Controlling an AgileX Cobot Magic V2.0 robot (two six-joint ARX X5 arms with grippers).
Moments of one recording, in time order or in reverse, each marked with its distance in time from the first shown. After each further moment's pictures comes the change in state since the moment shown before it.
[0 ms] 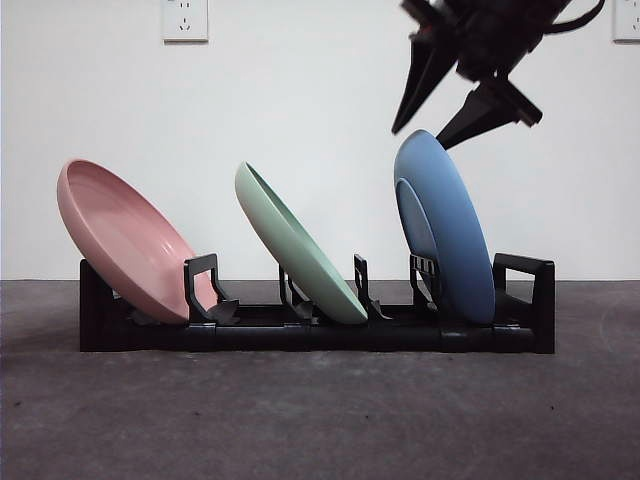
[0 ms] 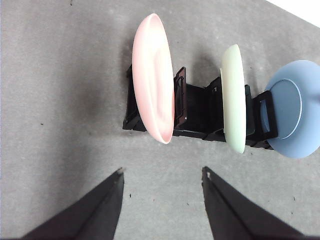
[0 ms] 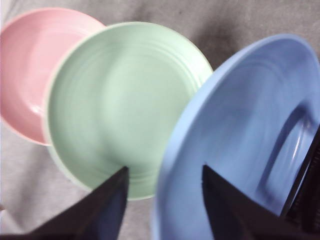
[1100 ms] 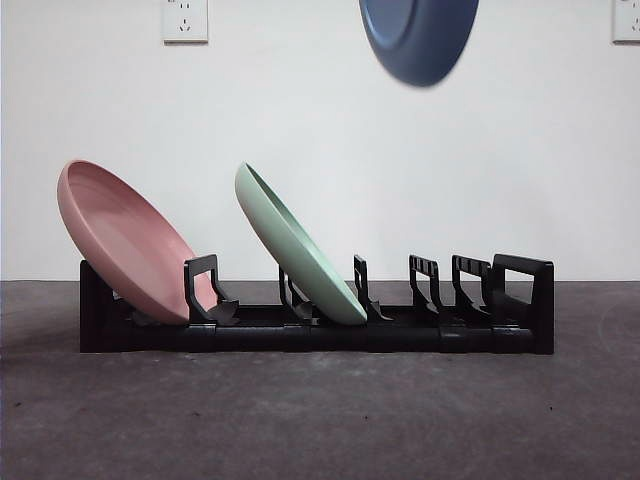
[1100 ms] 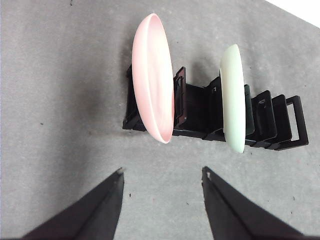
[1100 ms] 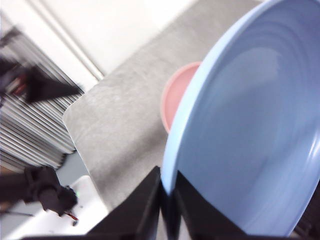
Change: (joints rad) left arm 0.000 0.000 0.000 0.000 0.000 0.000; right arm 0.177 -0.436 0.114 -0.152 -0.089 -0.100
